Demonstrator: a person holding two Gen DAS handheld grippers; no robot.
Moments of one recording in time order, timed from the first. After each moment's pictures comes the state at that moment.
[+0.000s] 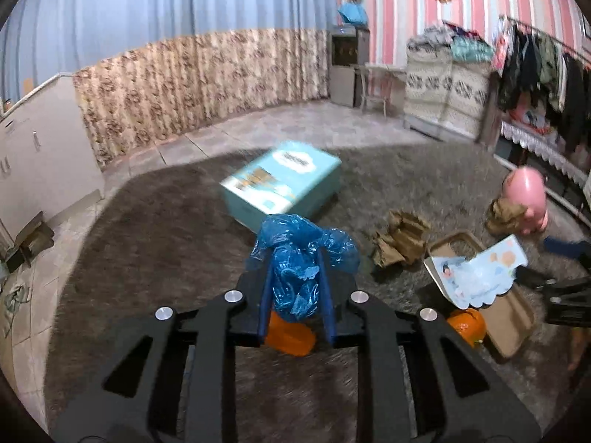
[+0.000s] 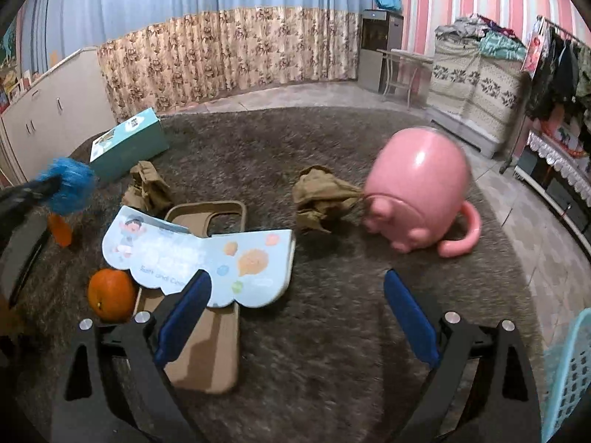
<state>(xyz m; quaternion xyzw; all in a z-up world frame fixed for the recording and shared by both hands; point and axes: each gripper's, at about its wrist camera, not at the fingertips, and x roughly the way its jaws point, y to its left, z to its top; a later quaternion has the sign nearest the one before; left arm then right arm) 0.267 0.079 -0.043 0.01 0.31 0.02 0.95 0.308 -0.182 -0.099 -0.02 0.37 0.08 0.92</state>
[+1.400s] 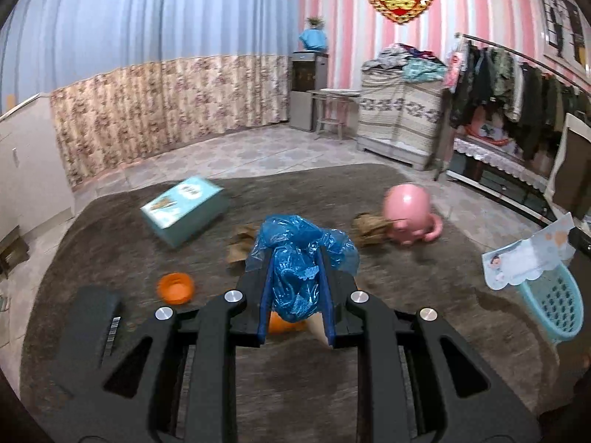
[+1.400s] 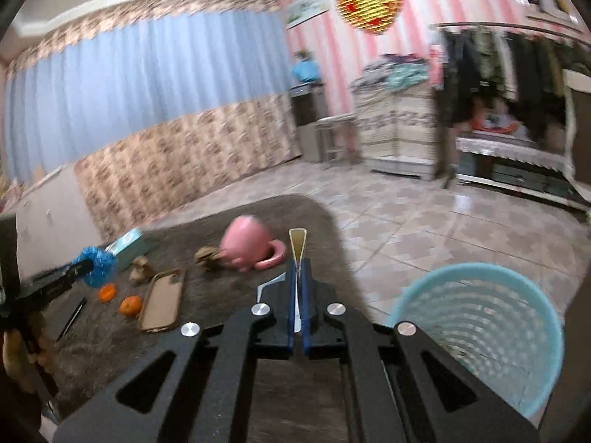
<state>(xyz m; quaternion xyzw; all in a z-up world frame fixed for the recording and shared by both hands) 0.197 -0.050 0.000 0.01 0.27 -0.07 0.96 0.125 -0.374 -0.013 0.12 0.20 -0.02 0.97</state>
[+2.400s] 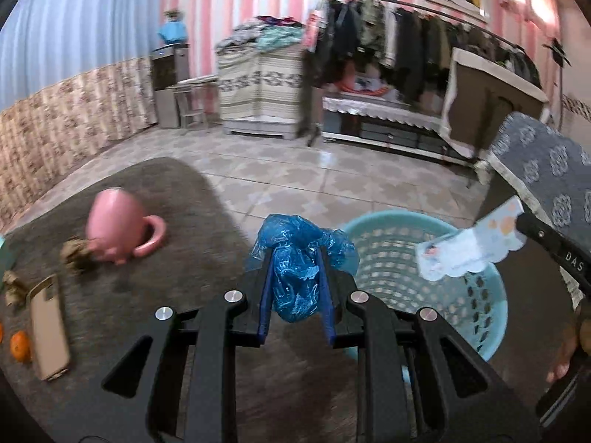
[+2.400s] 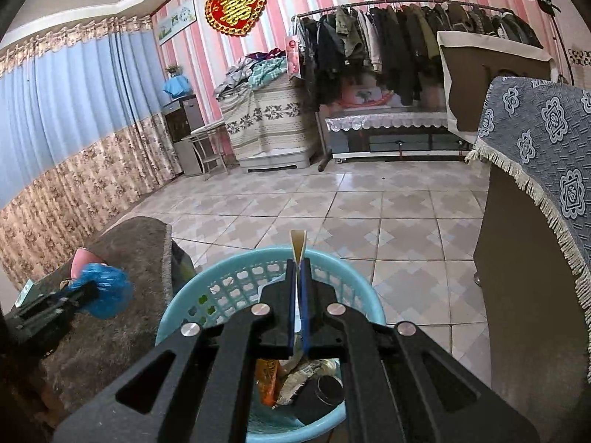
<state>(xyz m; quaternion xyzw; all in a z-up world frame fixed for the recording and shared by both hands) 0.180 -0.343 -0.037 0.08 0.29 -0.29 0.91 0.060 -0.547 -0.054 0.18 0.22 -0.23 0.93</state>
